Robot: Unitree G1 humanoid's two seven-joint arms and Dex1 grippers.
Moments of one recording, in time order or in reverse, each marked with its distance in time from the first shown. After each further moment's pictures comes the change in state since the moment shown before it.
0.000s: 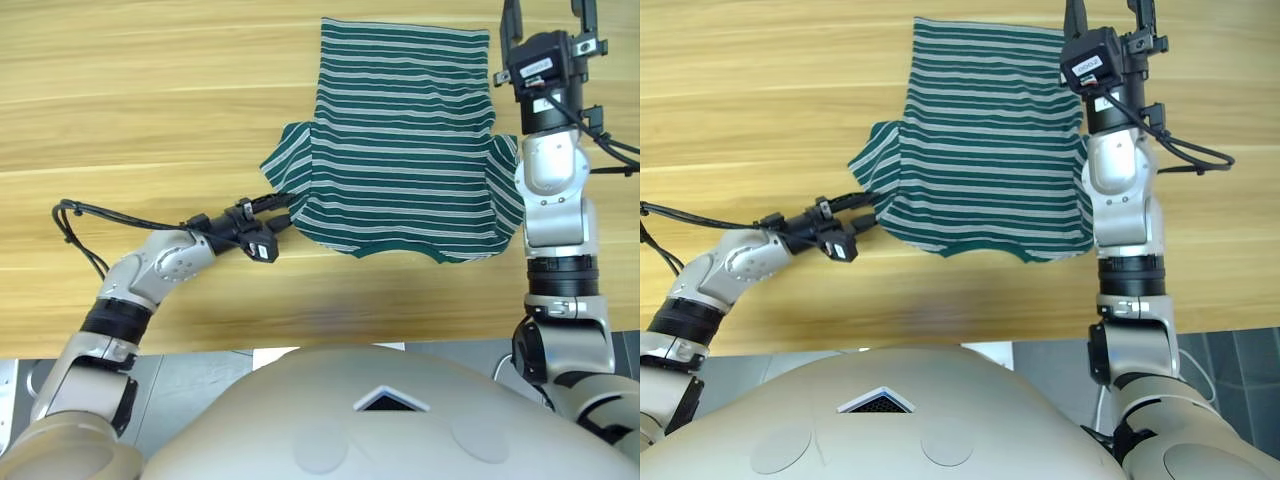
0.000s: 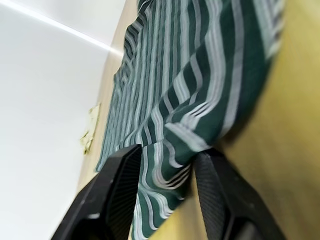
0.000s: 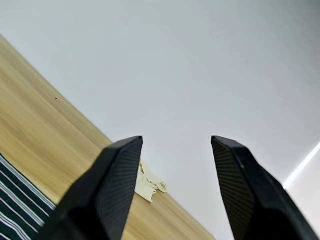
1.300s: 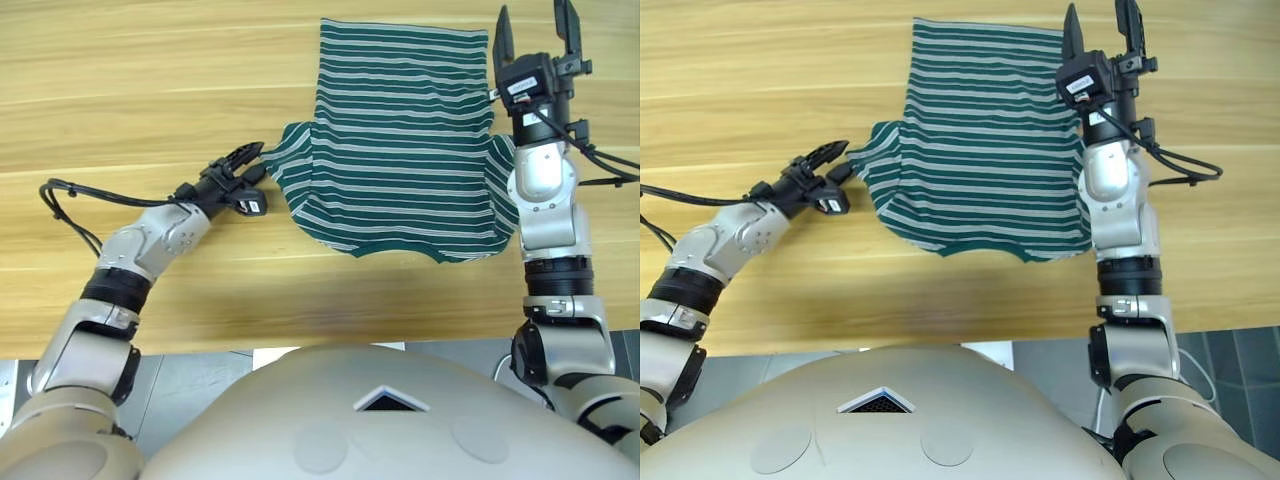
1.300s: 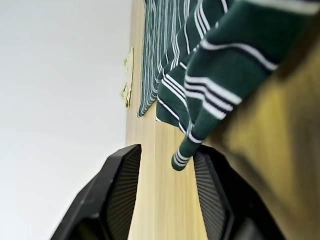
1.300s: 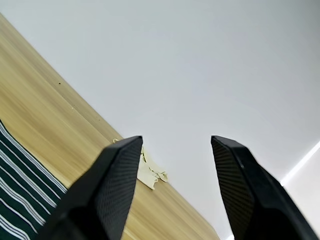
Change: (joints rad) left arm -0.171 0.010 -0.086 0.189 0.225 0.235 0.342; right arm 0.009 -0.002 0.006 0.108 -0.035 -0.067 -0.044
